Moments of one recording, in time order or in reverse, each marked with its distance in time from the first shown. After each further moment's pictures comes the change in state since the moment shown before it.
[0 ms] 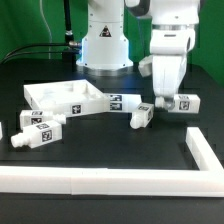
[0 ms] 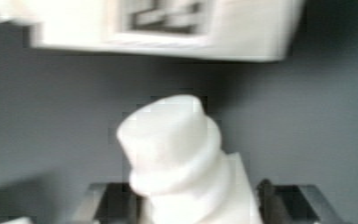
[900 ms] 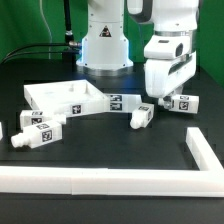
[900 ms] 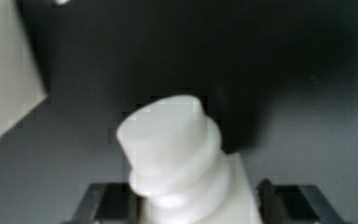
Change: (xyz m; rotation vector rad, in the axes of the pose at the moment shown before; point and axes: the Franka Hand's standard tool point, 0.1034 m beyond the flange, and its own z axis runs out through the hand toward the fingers) arm -0.004 -0.035 0.027 0.040 0.004 0.212
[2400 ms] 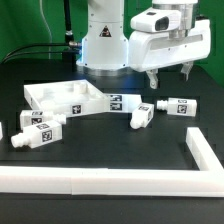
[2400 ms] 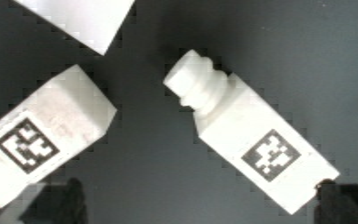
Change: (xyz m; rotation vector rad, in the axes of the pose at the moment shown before) arm -0.001 0.019 -0.057 0.001 -0.056 0.440
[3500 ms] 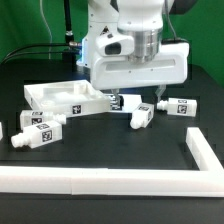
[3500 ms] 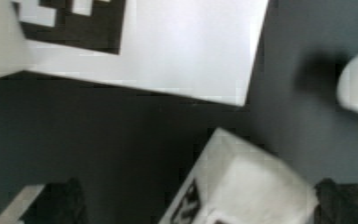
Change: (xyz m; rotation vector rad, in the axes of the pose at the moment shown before) arm -0.011 0.078 0.042 0.051 -0.106 0.492
